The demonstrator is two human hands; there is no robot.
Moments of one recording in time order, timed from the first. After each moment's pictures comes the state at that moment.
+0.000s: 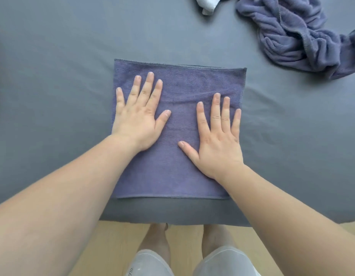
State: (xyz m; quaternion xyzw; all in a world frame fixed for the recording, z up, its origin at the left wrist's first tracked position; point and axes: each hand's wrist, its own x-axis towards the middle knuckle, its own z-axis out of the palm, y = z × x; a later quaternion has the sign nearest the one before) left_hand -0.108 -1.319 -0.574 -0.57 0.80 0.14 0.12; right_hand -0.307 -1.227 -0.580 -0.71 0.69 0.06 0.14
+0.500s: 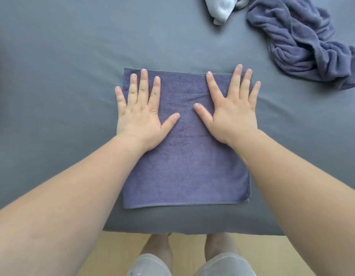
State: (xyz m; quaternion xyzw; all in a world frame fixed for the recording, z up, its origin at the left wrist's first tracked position) left_hand -0.096 -1.342 -0.575 -0.60 0.78 0.10 0.12; right_hand -0.316 -1.319 -0.577 -0.67 0.73 0.08 0.12
